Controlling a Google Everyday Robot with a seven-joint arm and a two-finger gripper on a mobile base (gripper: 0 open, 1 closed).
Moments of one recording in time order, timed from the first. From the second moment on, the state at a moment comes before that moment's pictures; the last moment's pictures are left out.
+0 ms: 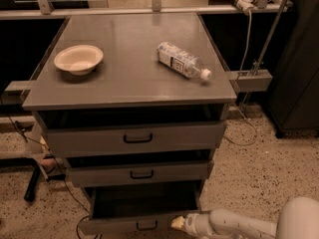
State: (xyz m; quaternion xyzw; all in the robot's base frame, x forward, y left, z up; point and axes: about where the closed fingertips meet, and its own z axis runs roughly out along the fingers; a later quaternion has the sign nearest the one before) arm 0.460 -0.083 0.165 0.10 0.92 0.37 0.10
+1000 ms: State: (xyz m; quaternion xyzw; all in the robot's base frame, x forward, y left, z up) arm 0.490 -0.073 0.143 0.17 0.90 0.40 0.11
